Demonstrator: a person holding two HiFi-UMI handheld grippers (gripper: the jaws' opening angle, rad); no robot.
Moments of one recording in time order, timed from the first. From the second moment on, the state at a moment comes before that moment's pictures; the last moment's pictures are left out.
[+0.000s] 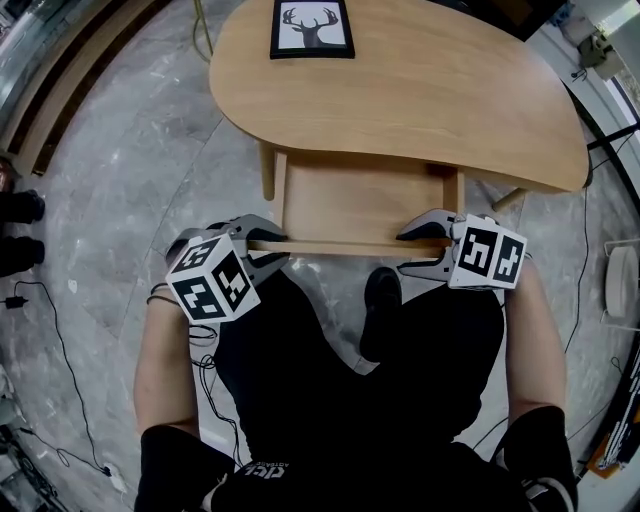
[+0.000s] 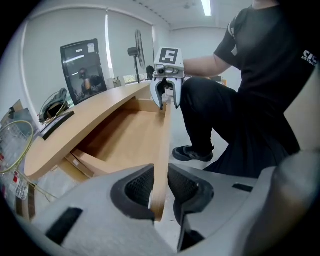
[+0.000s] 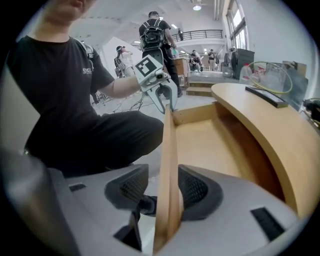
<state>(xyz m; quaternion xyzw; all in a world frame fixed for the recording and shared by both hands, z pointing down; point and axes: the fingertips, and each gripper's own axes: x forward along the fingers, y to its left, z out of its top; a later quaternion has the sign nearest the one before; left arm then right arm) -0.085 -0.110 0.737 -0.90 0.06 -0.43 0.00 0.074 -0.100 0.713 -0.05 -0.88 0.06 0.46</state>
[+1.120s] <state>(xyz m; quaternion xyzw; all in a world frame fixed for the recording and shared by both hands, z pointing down) -0.083 -0.091 0.739 -0.89 0.04 -0.44 0.00 0.067 -0.087 0.727 -0.08 -0.86 0.00 0.50</state>
